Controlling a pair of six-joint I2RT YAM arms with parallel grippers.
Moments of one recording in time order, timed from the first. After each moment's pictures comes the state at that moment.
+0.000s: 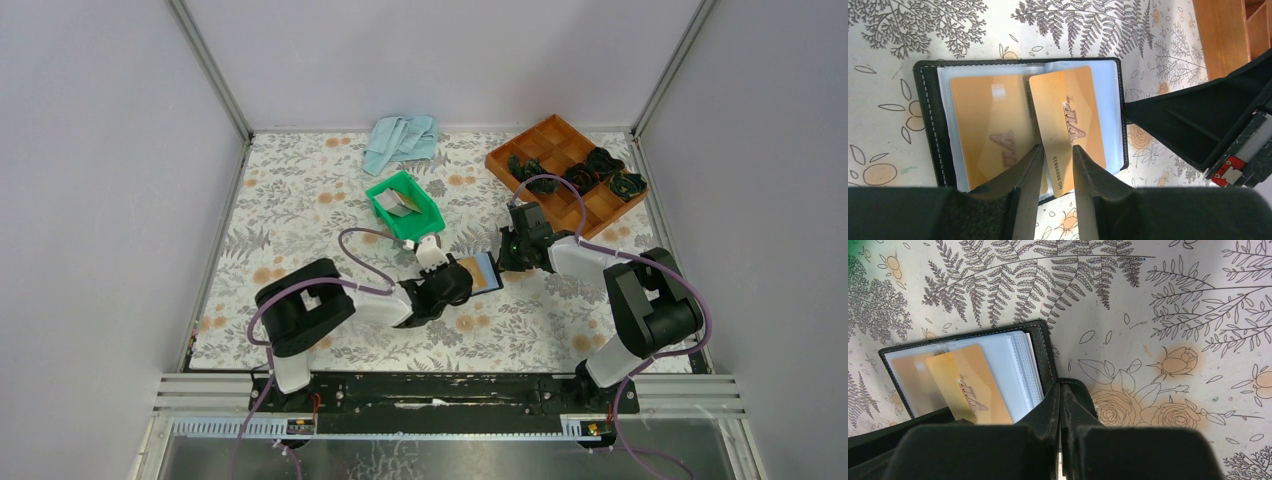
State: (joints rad) left arm -1.04 1.83 0.83 0.27 -0.54 -1.23; right arm 0.40 1.60 0.79 -0.17 -0.07 0.45
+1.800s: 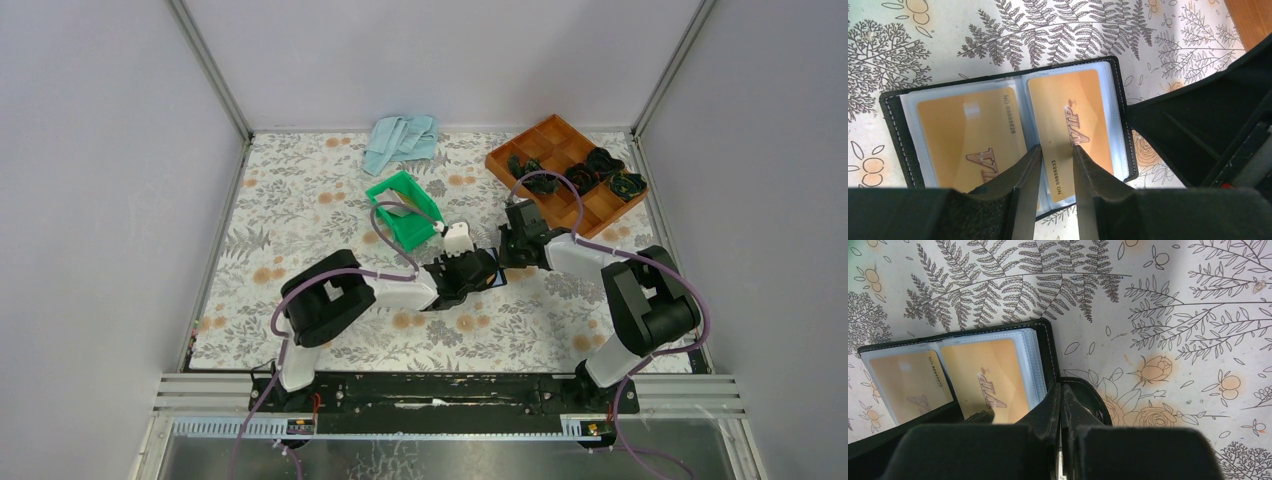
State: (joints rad) left arm -1.04 1.97 1.11 0.06 -0.54 -1.01; right arm 0.43 1.62 0.82 -0.20 0.01 0.41
